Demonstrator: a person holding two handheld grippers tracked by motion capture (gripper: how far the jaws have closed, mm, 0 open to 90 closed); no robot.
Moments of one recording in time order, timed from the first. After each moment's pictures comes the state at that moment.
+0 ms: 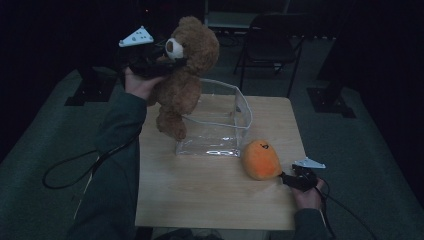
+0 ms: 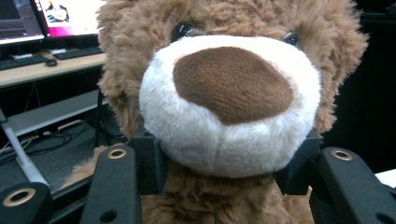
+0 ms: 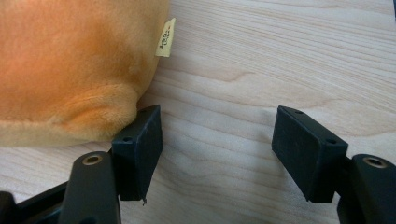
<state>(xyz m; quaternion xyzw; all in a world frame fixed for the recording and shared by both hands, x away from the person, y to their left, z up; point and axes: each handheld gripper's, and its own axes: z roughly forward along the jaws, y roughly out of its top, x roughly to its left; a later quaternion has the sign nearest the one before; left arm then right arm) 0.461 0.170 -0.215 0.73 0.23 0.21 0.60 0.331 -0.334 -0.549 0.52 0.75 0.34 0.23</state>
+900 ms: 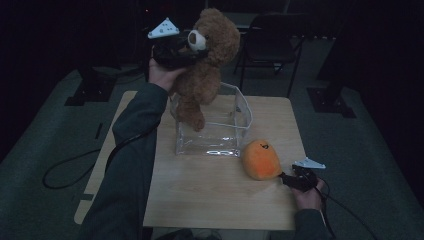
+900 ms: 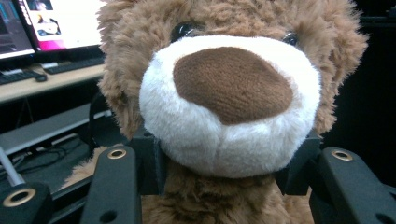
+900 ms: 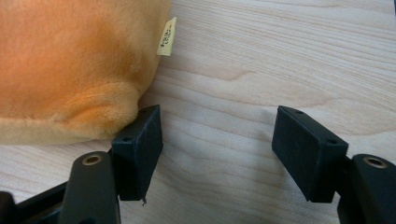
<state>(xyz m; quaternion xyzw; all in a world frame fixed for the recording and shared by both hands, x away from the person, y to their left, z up) 0.489 0.118 -0.212 0.73 0.22 0.22 0.61 0.330 -0.334 -0.549 0.52 0.75 0.34 0.23</state>
